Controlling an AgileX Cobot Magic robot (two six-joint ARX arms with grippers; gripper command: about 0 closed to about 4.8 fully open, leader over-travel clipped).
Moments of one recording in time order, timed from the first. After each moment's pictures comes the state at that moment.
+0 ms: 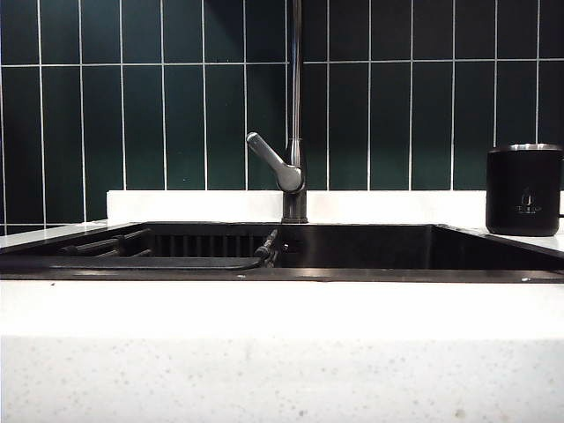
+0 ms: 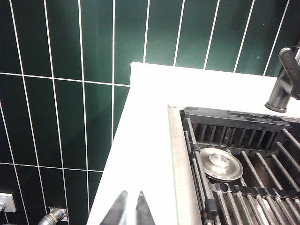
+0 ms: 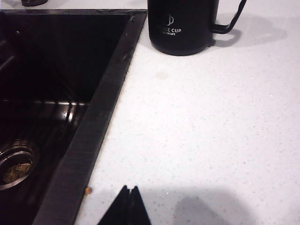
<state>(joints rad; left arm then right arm) -0.07 0.01 0.01 0.06 -0.07 -0.08 -0.08 0.26 0.02 -0.03 -0.13 -0.01</state>
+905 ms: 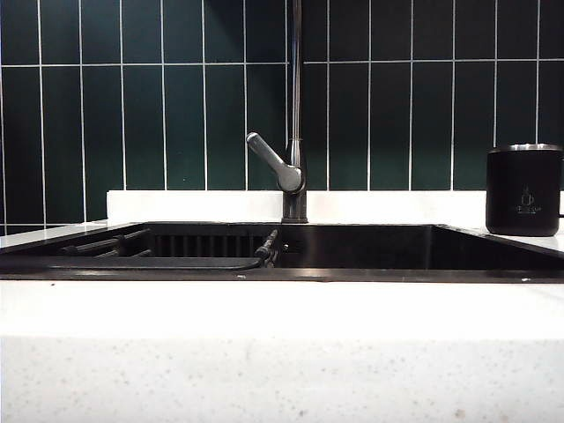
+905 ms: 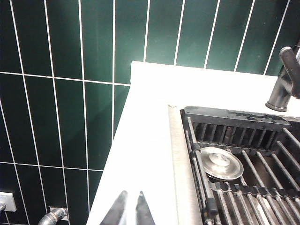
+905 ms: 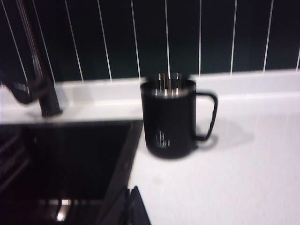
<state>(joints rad) -0.07 0.01 0.01 0.06 -0.07 -0.08 -0.04 0.00 0.01 0.11 -0.05 0.08</state>
